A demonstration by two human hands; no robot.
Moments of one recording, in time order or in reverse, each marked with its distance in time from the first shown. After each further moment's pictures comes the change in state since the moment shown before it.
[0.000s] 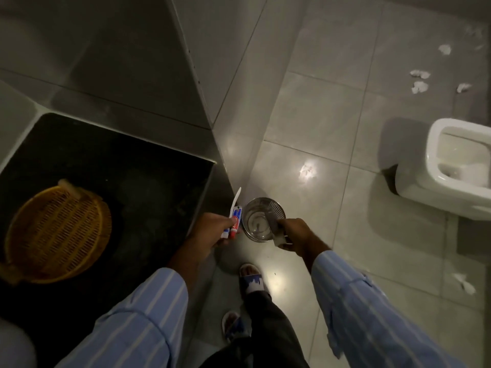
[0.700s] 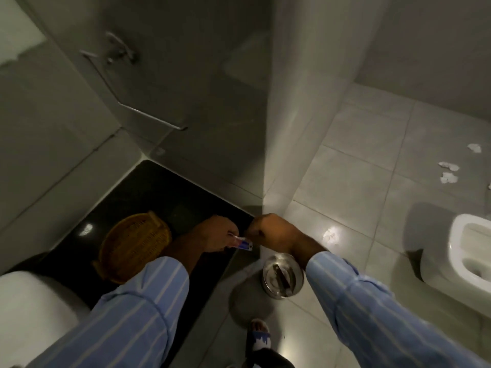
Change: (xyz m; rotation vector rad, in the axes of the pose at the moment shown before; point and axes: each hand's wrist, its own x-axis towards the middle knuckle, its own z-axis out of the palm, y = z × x) left_hand -0.103 0.109 -0.129 0.806 -0.066 0.454; right_hand -0.156 -0.182 0.079 -1.371 -0.341 -1.237
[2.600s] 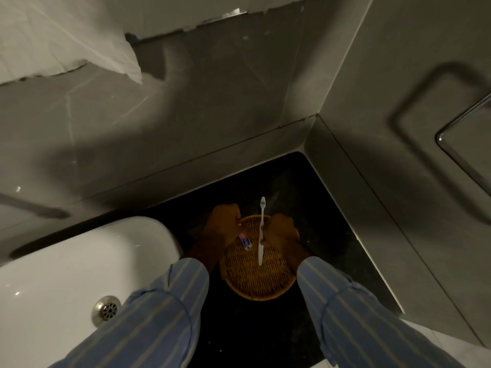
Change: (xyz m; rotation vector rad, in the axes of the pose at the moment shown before) left_hand -0.052 -0.347 -0.078 -0.443 0.583 -0.500; right_hand 0.353 -0.208 0.146 0.063 -0.304 0.498
